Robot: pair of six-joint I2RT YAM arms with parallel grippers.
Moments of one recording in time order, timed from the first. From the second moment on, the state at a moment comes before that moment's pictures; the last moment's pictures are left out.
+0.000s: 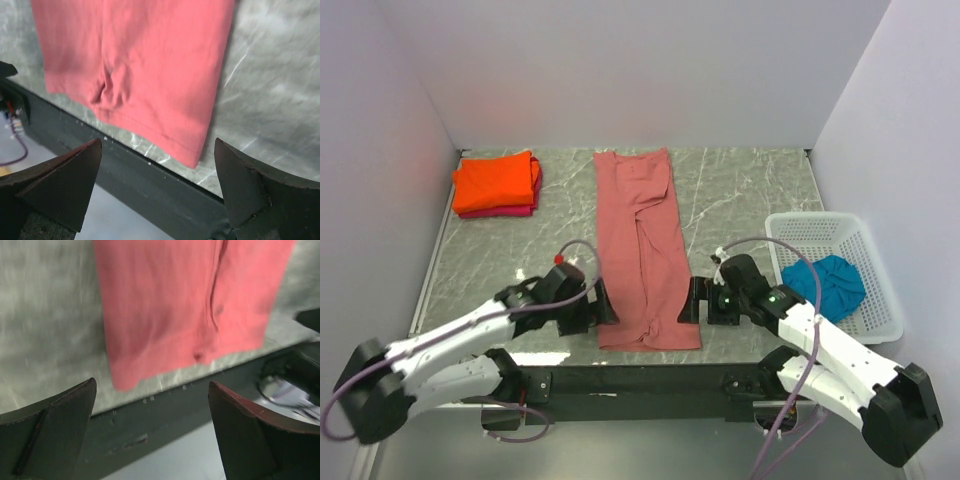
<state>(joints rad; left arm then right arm) -0.81 1.02 0.58 -0.51 0.09 -1.01 0.56 0.90 0.50 -0.55 -0.28 0.63</state>
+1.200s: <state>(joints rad) -0.84 1.20 0.55 -0.49 0.15 -1.05 0.56 1.11 0.48 -0.53 -0.36 0.66</state>
